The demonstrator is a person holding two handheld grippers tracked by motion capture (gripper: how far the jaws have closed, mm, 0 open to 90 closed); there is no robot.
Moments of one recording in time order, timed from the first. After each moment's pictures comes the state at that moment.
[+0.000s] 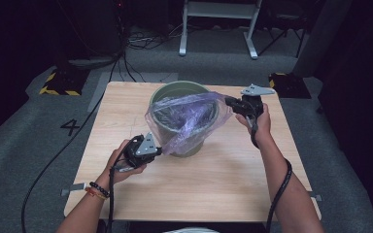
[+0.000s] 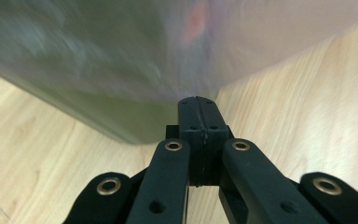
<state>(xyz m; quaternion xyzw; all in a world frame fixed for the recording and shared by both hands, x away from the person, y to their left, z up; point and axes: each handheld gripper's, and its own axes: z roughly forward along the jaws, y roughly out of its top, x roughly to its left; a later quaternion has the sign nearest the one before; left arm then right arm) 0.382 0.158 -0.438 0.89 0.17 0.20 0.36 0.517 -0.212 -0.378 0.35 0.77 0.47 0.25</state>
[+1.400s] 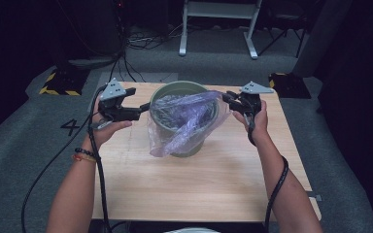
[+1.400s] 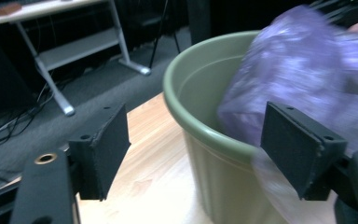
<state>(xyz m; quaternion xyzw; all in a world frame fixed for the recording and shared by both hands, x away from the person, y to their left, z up) 0.459 0.218 -0.330 0.78 0.30 0.26 0.49 0.522 -0.204 -0.372 0.34 0.75 0.49 0.28</state>
